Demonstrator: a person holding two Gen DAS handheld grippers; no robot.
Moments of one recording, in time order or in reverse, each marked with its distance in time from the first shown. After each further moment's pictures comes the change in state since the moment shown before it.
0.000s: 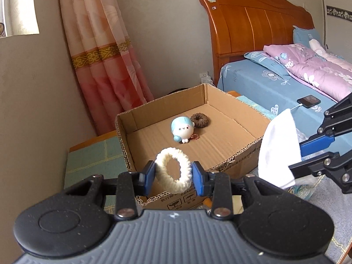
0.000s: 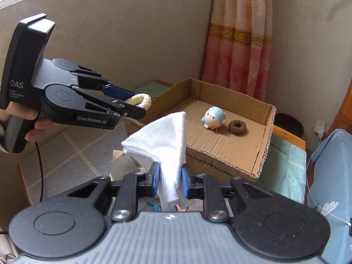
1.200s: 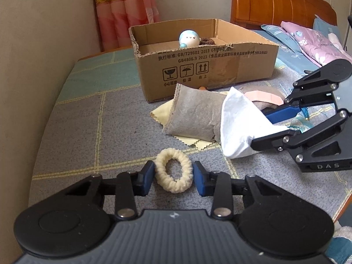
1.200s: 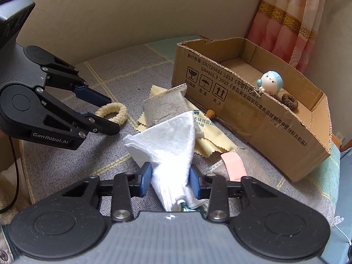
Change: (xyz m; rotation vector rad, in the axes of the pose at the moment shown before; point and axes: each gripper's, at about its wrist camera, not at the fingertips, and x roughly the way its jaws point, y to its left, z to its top) left arm -0.017 -0.019 -0.126 -0.166 0.195 0.021; right arm 0.063 0.066 -0.056 -0.230 0.175 0.046
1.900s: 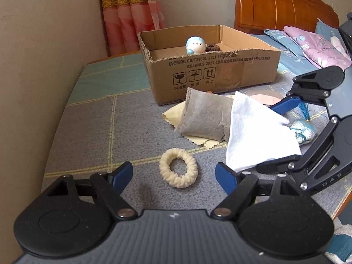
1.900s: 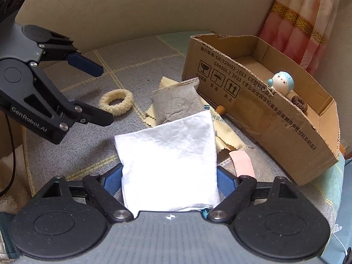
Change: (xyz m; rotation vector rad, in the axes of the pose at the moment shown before) left arm -0.016 0.009 -0.006 -0.010 -0.027 0.025; right arm 0.005 0.004 -0.002 -0.054 0.032 0.027
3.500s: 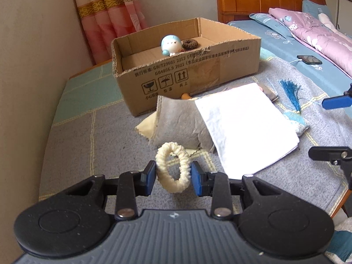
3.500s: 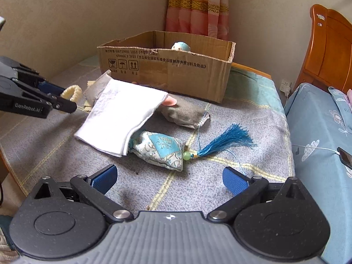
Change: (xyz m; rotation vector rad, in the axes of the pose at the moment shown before) left arm 0.006 -0.042 0.025 0.146 0.014 0.003; right arm -0.064 -0.015 -0.094 0.436 -0.144 -0.253
